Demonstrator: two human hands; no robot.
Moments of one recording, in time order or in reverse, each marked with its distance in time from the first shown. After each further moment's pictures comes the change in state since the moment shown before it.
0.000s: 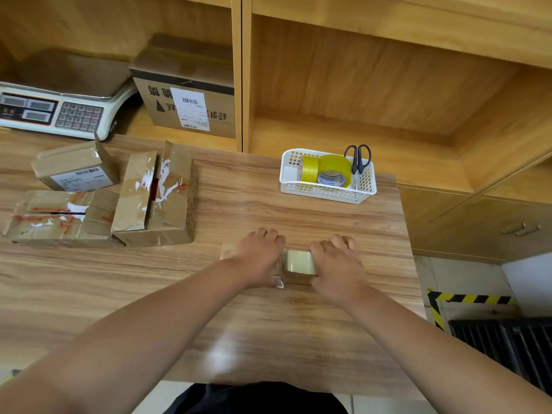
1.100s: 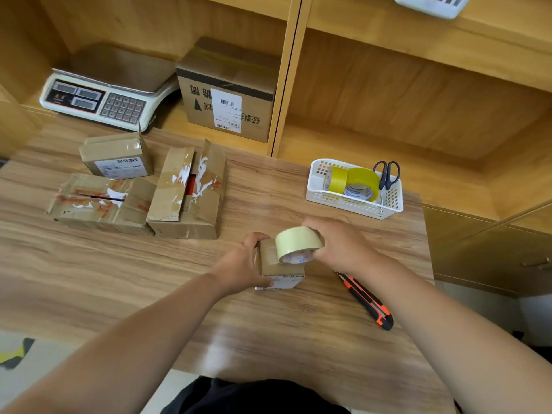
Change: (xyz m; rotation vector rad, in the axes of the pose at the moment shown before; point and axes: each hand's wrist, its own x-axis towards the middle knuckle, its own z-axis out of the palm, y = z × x) left_hand -0.065 -0.055 0.018 -0.888 0.084 -0.413; right_hand 0.051 -0.040 -0.075 0.438 -0.091 -0.125
